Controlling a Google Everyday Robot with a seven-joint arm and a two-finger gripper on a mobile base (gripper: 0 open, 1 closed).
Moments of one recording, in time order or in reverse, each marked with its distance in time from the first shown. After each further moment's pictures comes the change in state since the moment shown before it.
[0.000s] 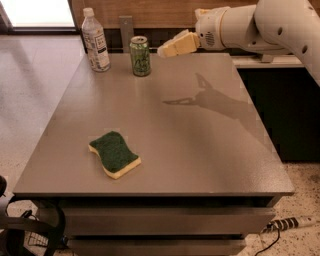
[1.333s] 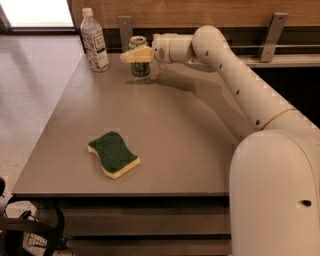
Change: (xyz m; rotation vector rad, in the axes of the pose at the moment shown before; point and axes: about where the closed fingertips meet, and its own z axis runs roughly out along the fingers) arm 0.040 0.000 0.180 -0.127 -0.126 0.223
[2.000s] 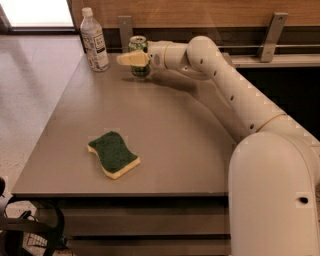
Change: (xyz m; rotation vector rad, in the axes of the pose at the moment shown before) arm 0.015 0.007 0.022 -0.017 -0.042 0.049
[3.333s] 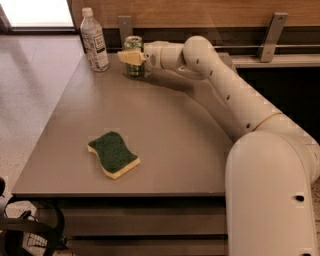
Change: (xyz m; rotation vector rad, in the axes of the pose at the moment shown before) arm 0.002 0.010 0.011 -0.021 0.004 0.002
